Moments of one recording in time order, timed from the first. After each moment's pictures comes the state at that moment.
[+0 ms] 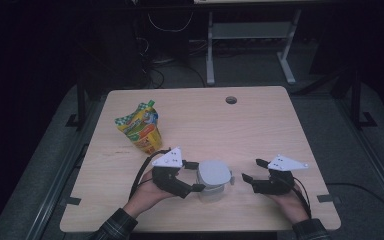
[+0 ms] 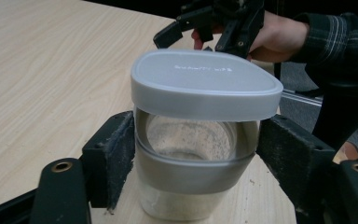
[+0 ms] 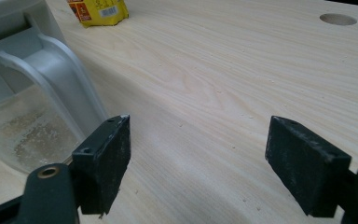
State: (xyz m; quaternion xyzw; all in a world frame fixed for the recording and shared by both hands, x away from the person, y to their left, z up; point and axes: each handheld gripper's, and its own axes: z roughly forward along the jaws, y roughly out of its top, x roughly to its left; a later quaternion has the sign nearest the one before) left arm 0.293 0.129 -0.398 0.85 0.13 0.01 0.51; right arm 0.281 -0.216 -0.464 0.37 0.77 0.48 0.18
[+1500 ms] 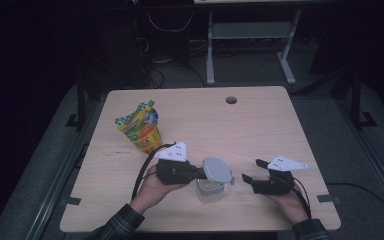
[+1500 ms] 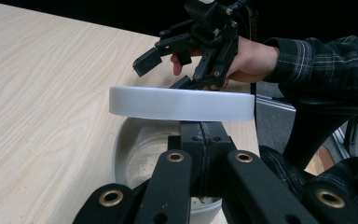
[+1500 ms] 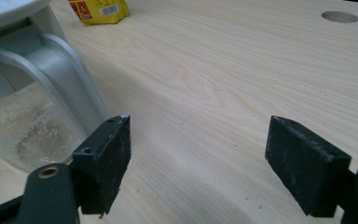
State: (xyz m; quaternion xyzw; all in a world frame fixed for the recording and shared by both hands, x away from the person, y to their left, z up) left arm 0.299 0.117 -0.380 0.85 0.10 -0.03 0.52; right arm 0.281 -0.216 -0.465 0.37 0.77 0.48 0.17
